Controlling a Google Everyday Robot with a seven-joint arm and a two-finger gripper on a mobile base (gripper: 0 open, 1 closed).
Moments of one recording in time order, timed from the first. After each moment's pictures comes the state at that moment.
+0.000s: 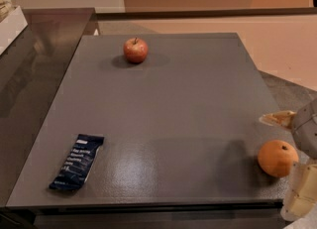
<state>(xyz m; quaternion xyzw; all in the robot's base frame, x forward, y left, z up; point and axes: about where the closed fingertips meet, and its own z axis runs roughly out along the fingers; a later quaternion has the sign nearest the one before) 0.334 -0.216 0.860 -0.64 0.75 0.10 0.15</state>
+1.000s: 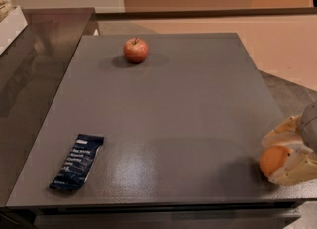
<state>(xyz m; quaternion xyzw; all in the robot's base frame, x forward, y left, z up) 0.339 -0.226 0.864 -0.63 0.75 0.11 0.15</state>
